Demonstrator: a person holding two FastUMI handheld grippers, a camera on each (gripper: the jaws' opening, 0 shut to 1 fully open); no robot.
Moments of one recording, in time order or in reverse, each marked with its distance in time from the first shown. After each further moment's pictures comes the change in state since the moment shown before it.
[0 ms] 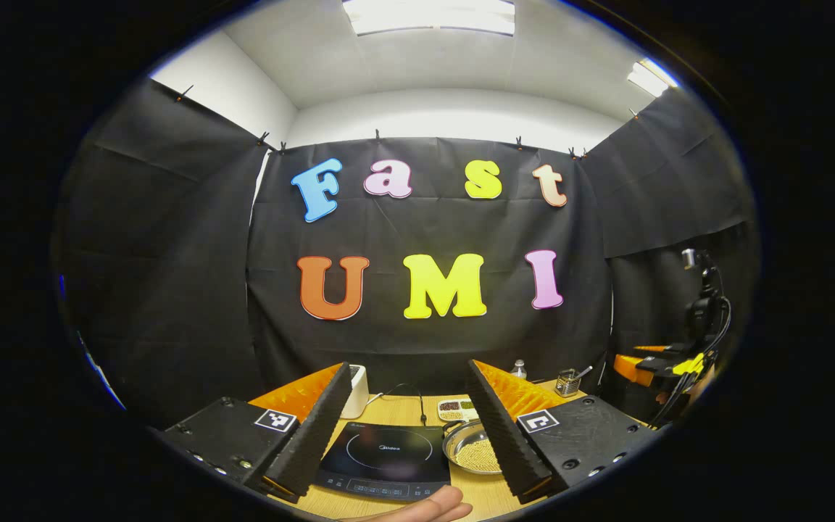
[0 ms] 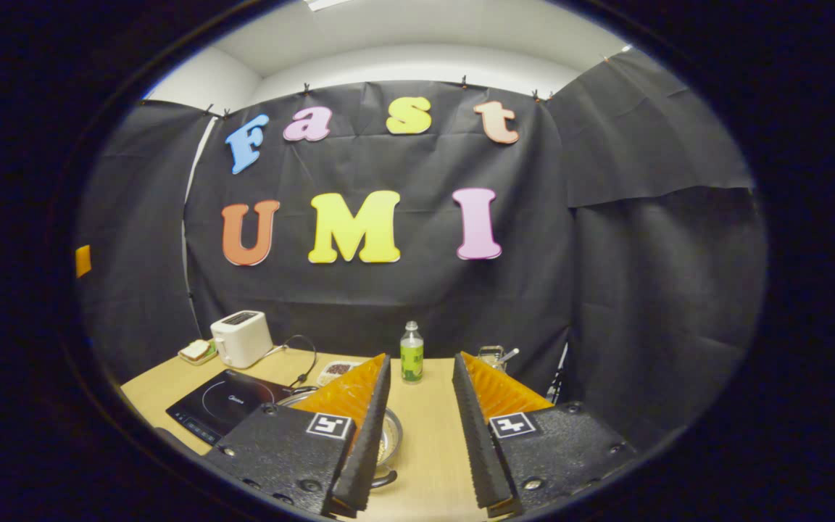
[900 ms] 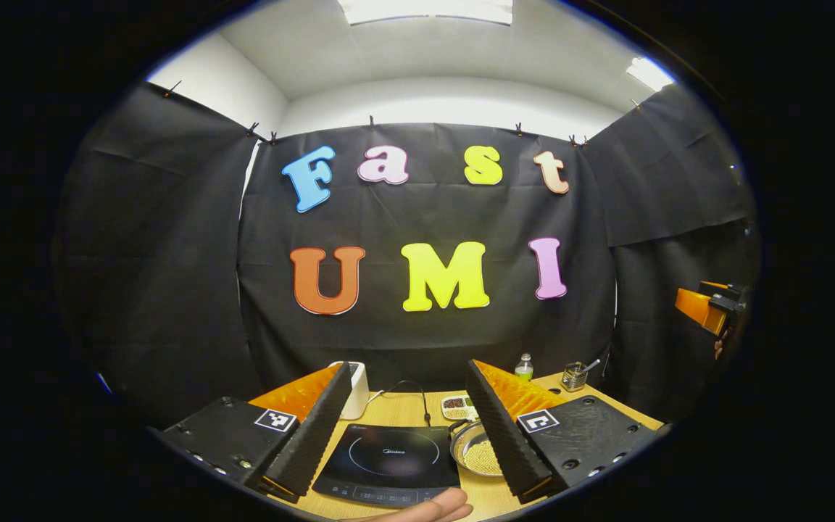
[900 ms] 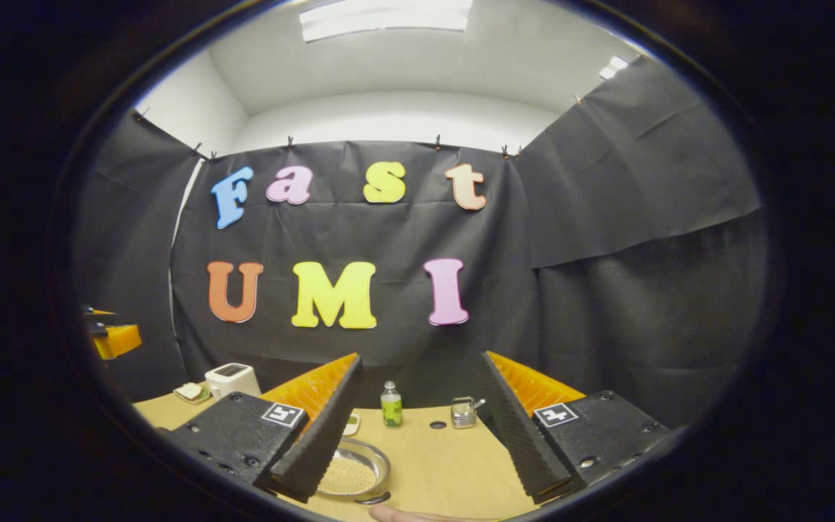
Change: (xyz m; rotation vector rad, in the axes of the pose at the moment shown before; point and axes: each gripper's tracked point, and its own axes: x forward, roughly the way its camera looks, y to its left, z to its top) left arm 0.045 0.010 -0.008 0.019 0.053 -0.019; right arm -0.091 -0.025 0.111 0.022 -0.265 -0.138
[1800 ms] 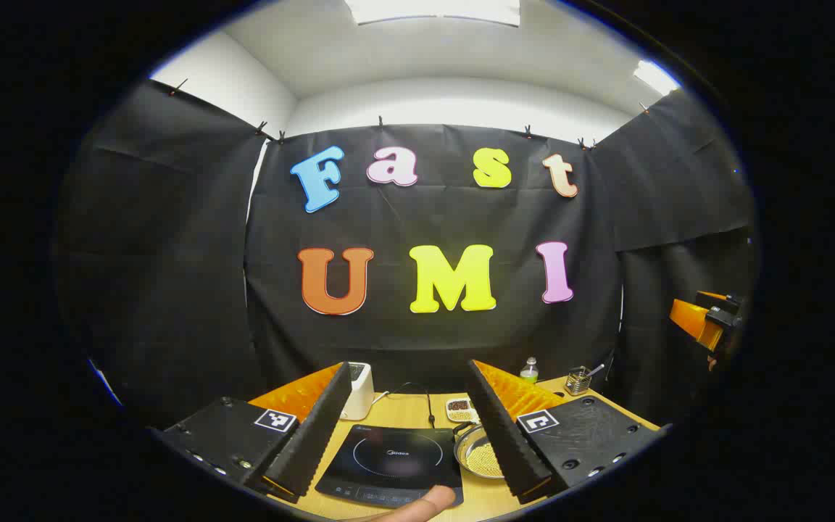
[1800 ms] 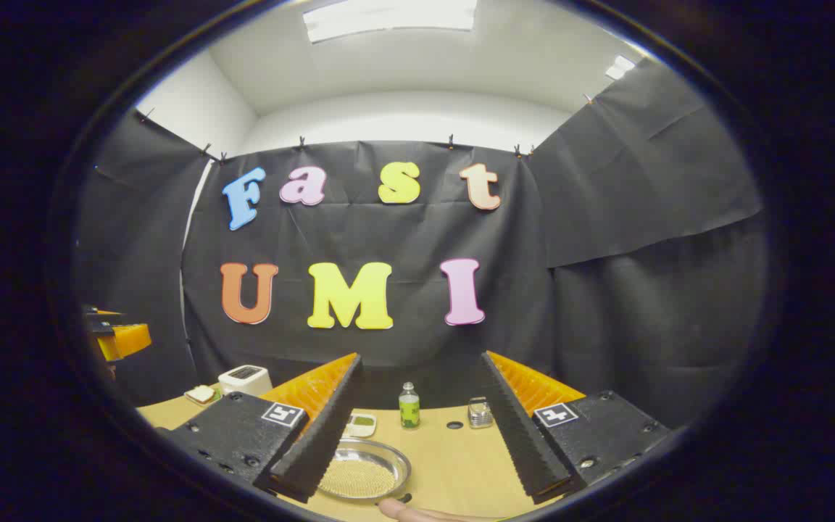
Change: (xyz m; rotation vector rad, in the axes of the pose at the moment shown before) left arm 0.002 0.010 0.010 -0.006 0.004 0.026; right arm -0.005 0.036 0.009 -0.008 -0.015 0.039
